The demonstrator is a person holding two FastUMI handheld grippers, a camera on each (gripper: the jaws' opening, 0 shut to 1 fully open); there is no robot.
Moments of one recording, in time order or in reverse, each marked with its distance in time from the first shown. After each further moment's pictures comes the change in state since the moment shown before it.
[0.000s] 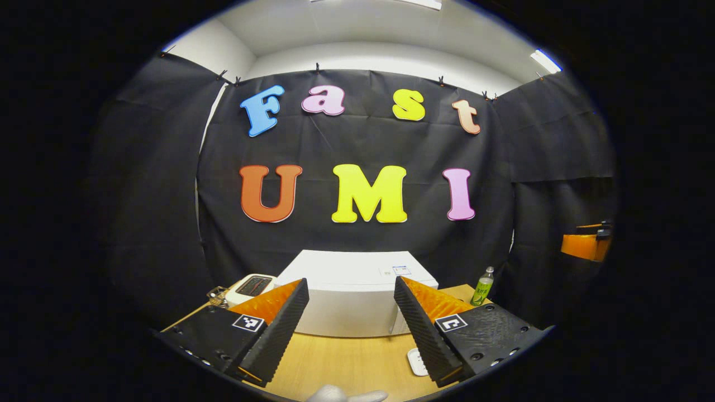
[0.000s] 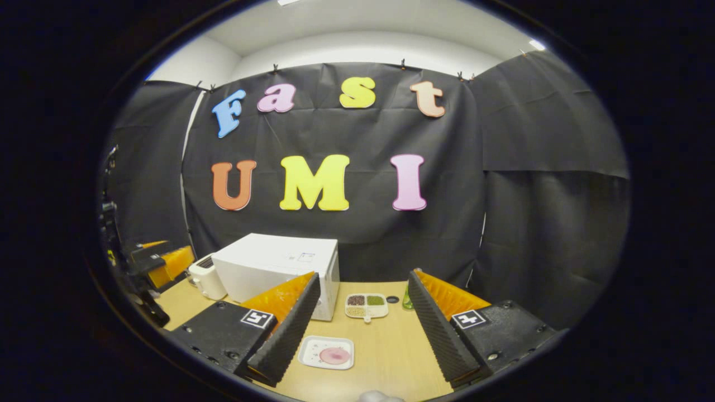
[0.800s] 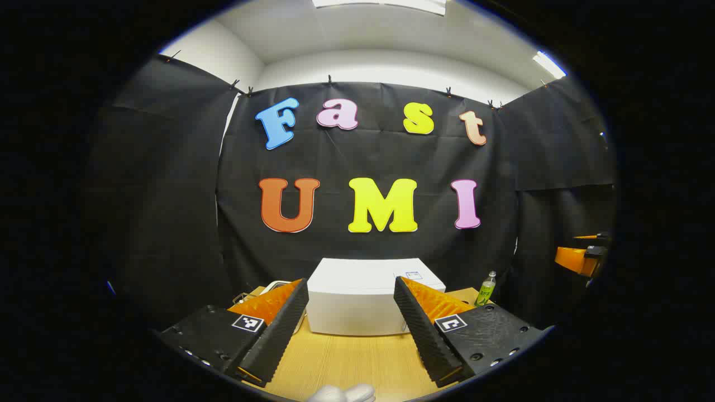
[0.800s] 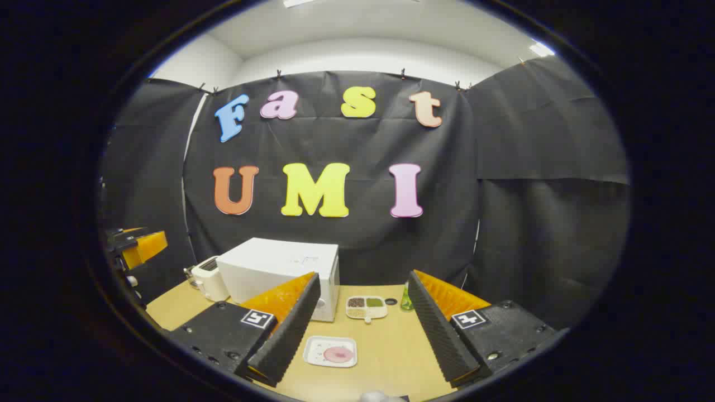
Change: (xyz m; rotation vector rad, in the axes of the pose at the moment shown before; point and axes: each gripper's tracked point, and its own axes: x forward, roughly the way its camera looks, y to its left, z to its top) left arm -0.066 0.053 0.051 0.024 -0.028 0.059; right arm -0.033 0.021 0.009 -0.030 -0.049 -0.031
